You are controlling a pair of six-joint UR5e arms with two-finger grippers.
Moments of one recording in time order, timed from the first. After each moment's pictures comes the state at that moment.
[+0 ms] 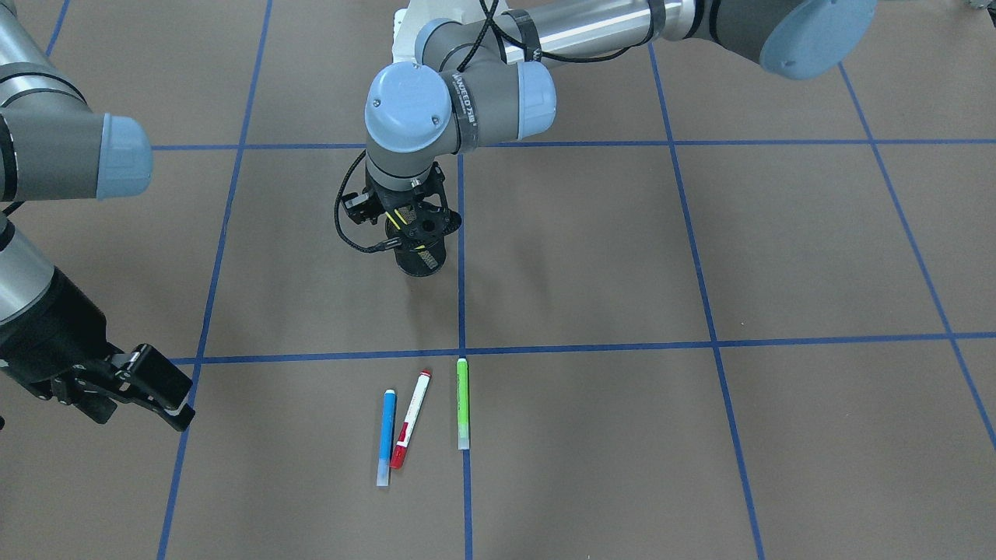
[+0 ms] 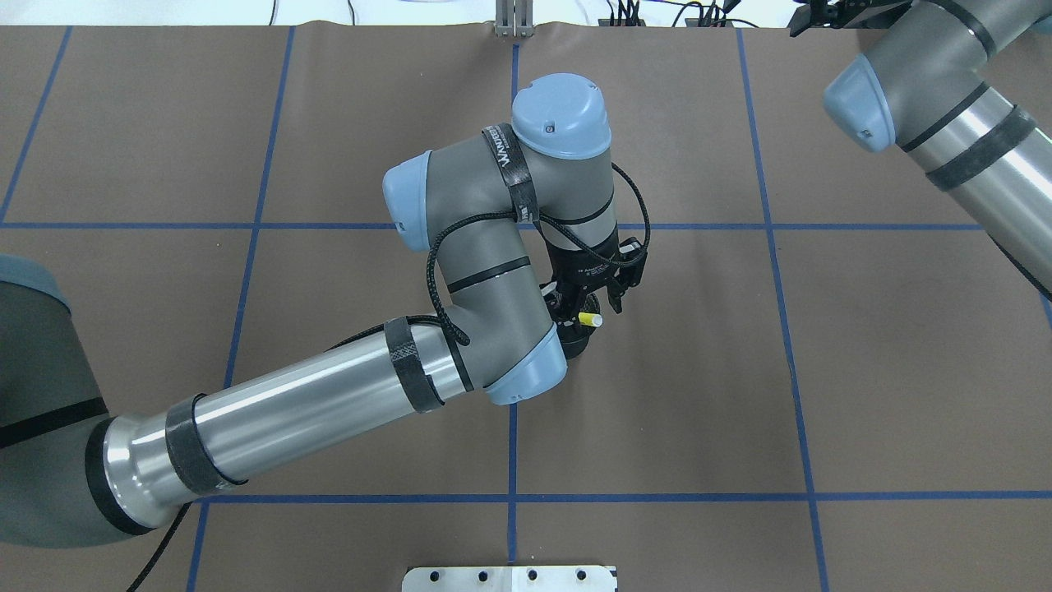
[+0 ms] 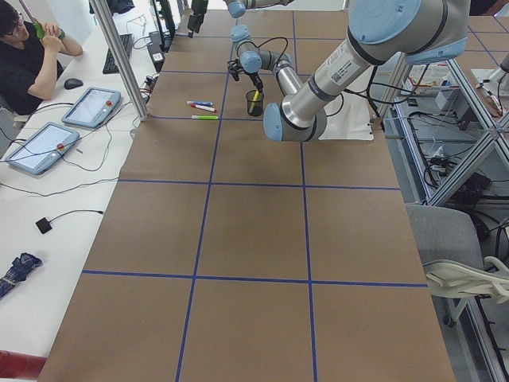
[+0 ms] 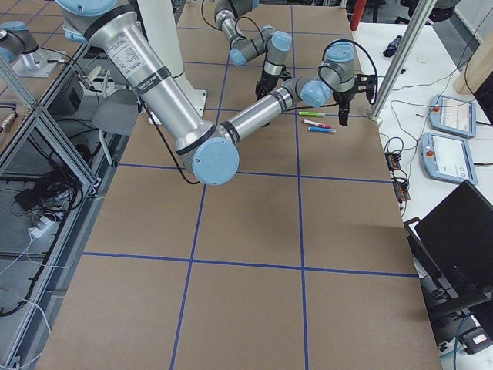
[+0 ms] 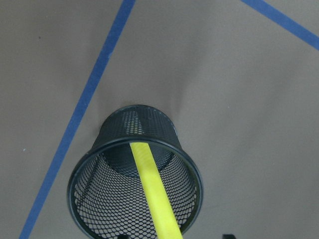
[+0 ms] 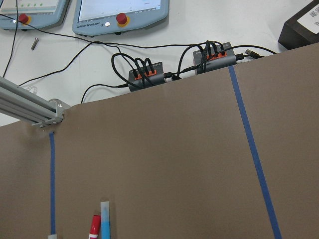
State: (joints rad) left arm -0.54 -2.67 -1.23 -1.67 -2.22 -1.69; right arm 1.12 -0.91 1.48 -1.26 2.13 1.08
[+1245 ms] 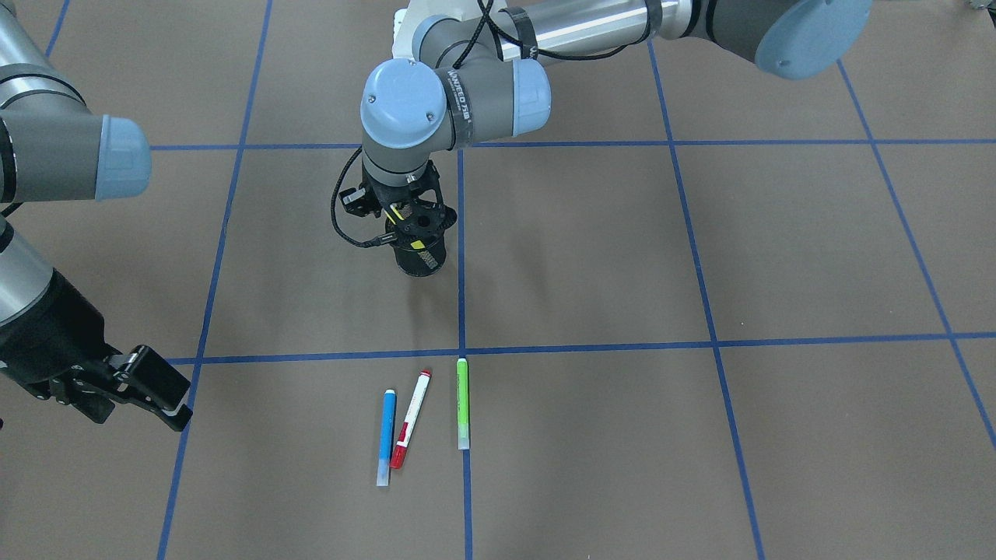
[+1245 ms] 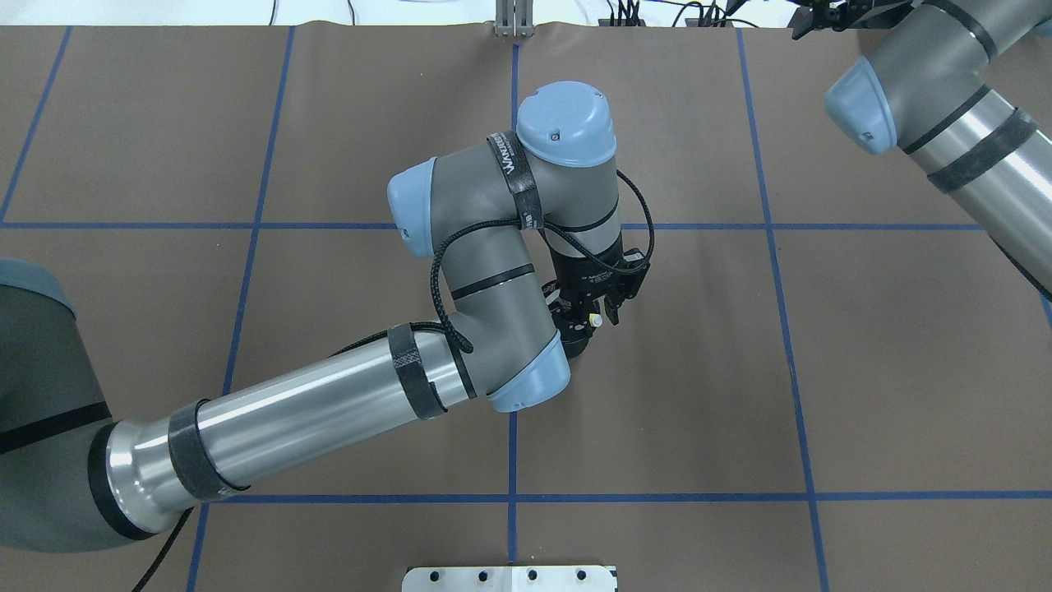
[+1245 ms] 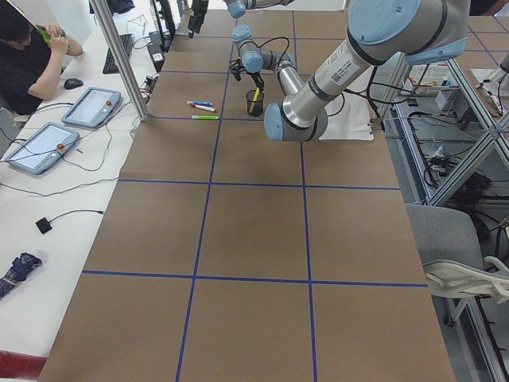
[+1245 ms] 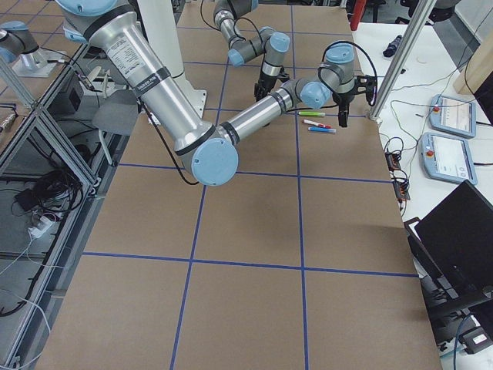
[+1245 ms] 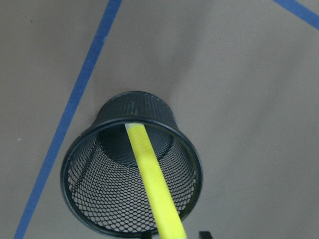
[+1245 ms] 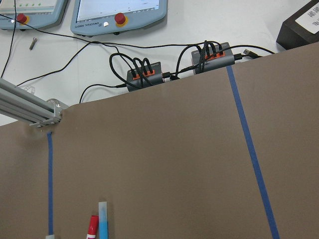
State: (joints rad) left arm -0.53 -2.67 -1.23 -1.67 -2.22 -1.69; right arm 1.12 -0.91 1.47 -1.26 2.13 1.08
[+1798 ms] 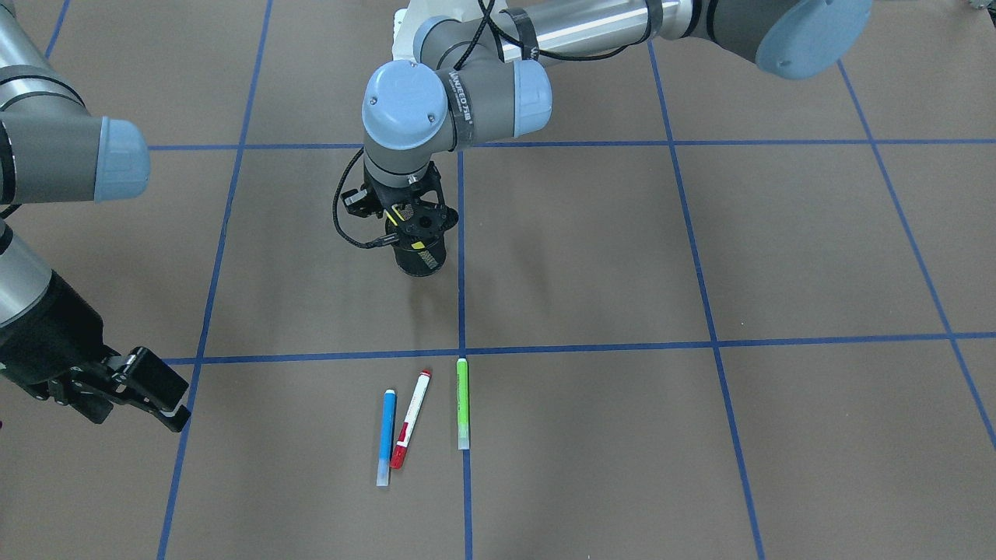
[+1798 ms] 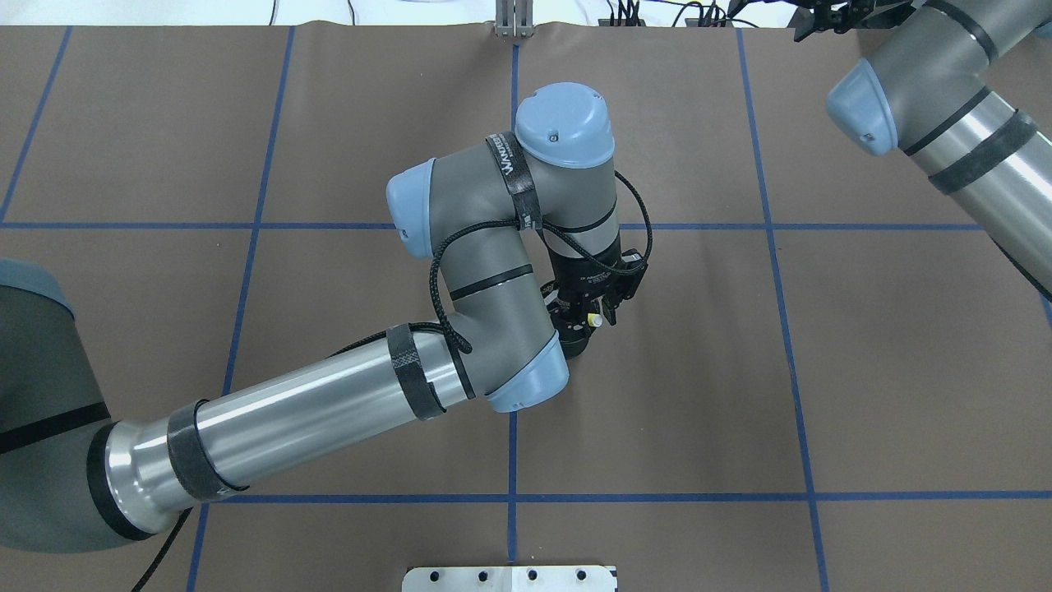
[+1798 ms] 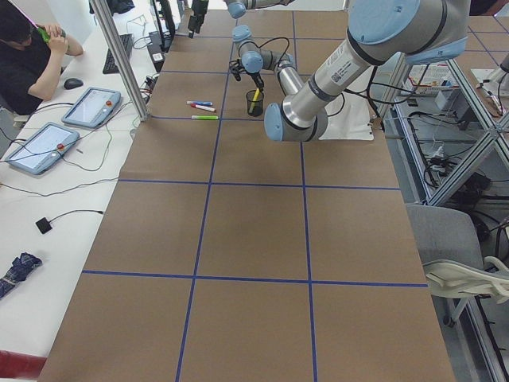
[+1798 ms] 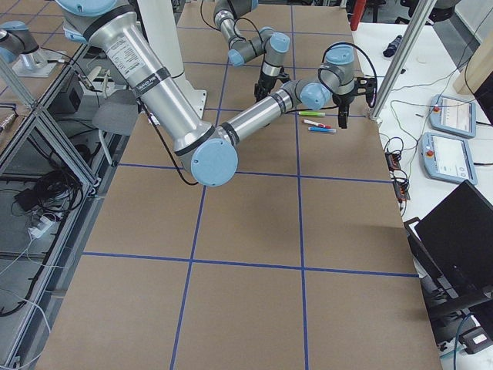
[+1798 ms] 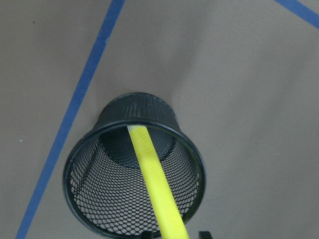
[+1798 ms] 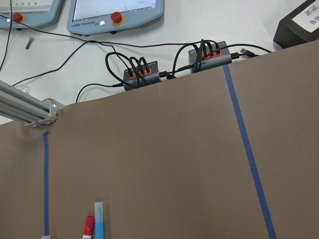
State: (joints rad) left arm -0.53 -2.67 -1.23 -1.67 -2.22 -1.69; right arm 1.12 -0.92 1.47 -1.26 2.13 1.08
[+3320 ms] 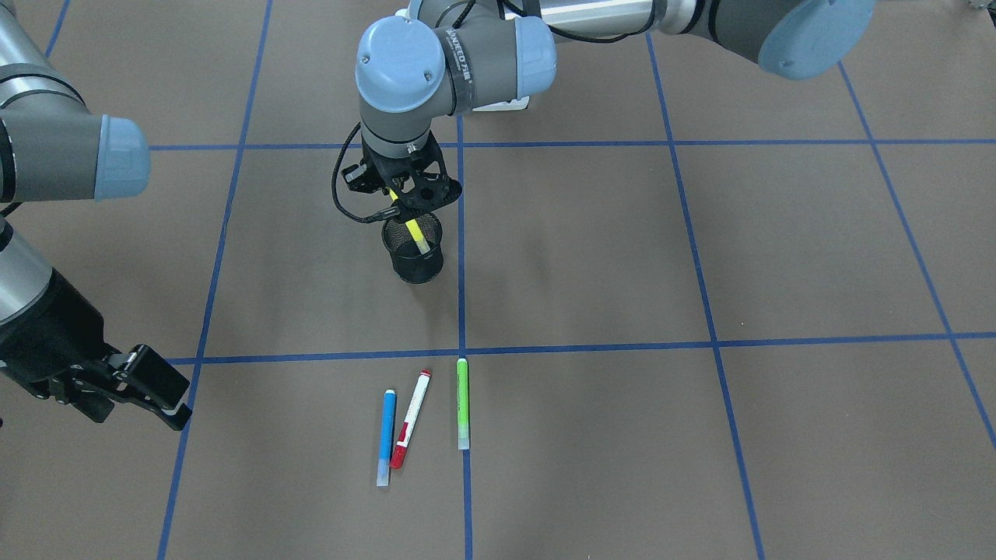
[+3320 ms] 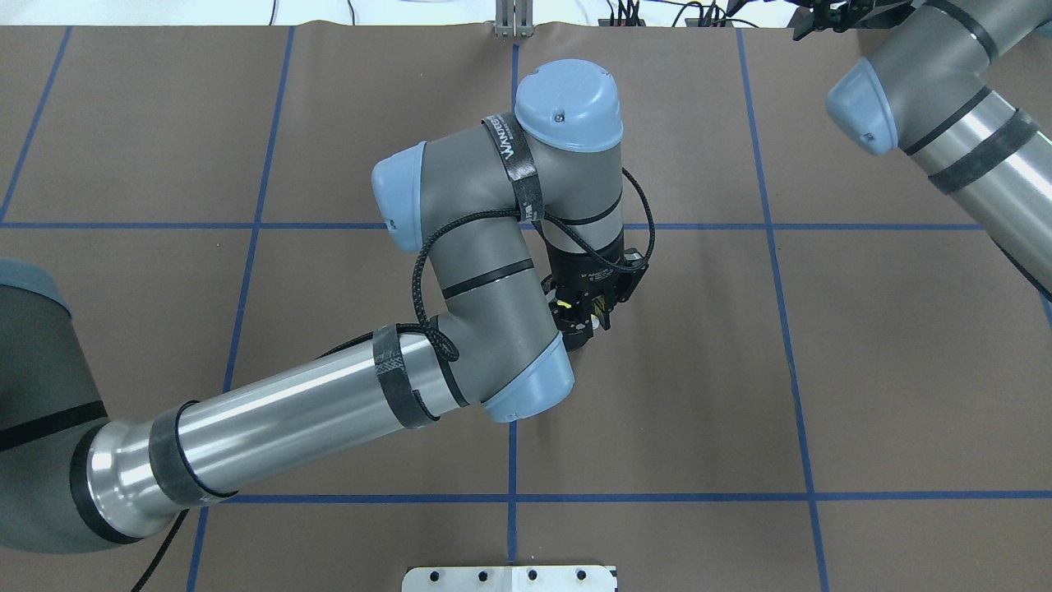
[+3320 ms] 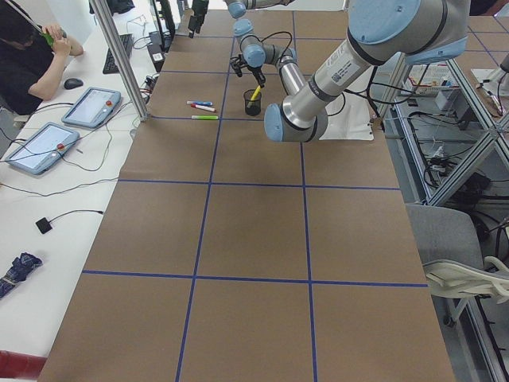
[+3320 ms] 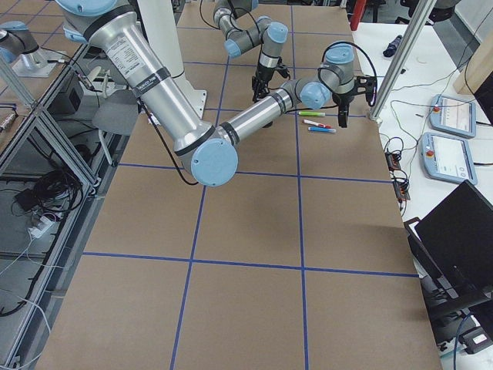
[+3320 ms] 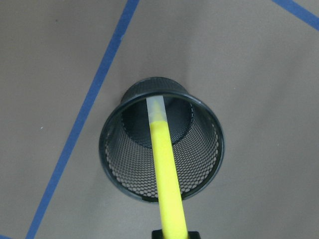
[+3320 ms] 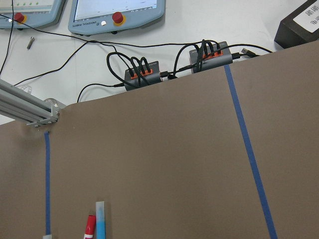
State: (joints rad) left arm -0.54 -2.67 -1.38 -1.49 -2.22 -1.69; right arm 1.12 -0.91 1.48 -1.26 2.13 1.08
